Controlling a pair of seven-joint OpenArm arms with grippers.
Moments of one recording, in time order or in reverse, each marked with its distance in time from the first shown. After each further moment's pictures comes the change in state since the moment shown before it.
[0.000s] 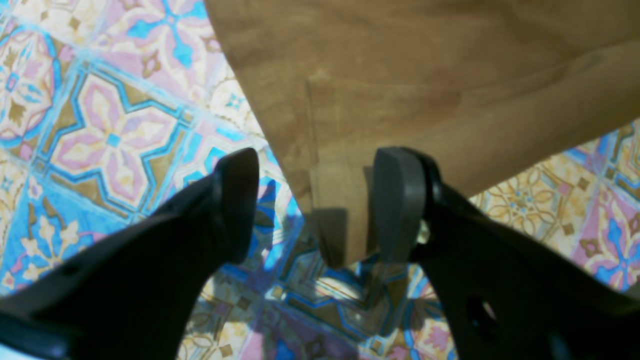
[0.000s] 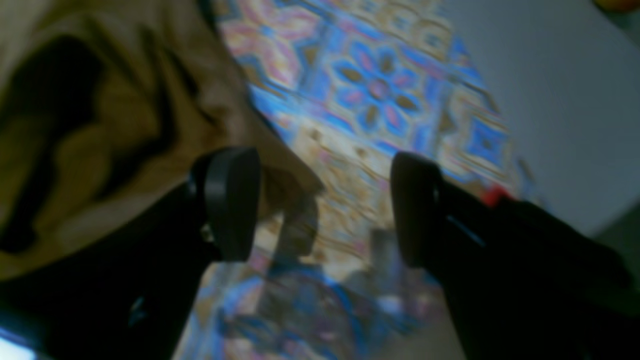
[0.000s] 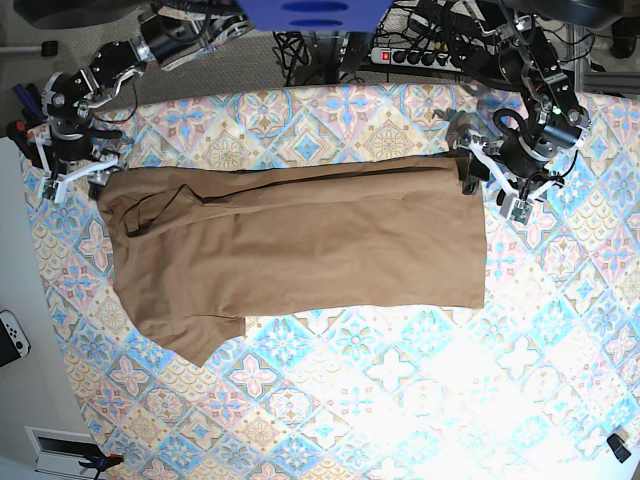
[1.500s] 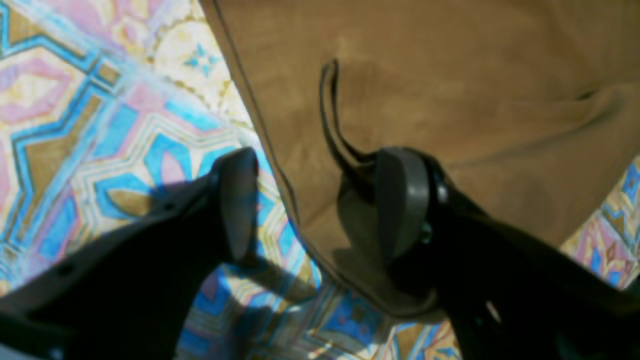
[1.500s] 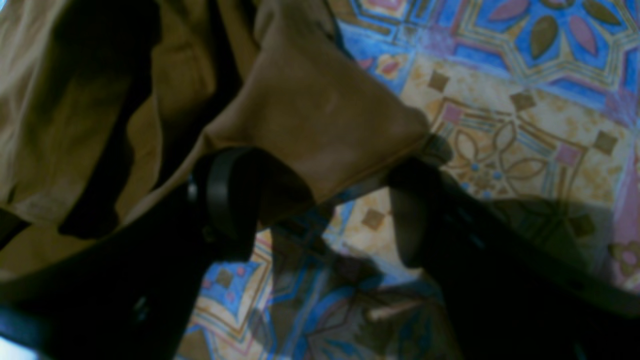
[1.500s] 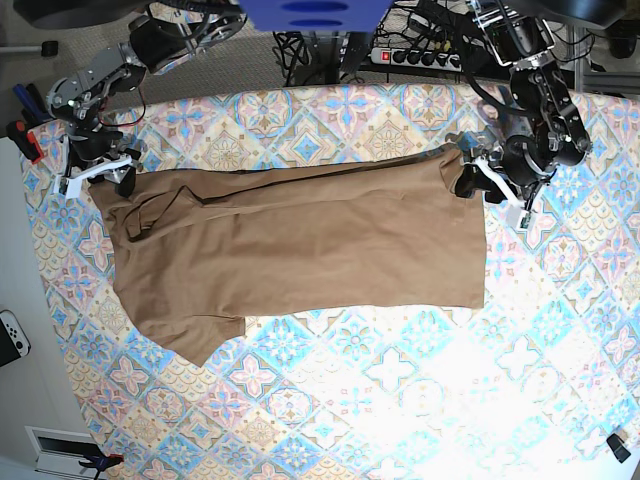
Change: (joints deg) left arm -6.4 -3.2 1.5 -23.5 -10.1 0.3 -0.3; right arm 0.4 3.9 -0.3 -14.4 15.2 0.5 -10.1
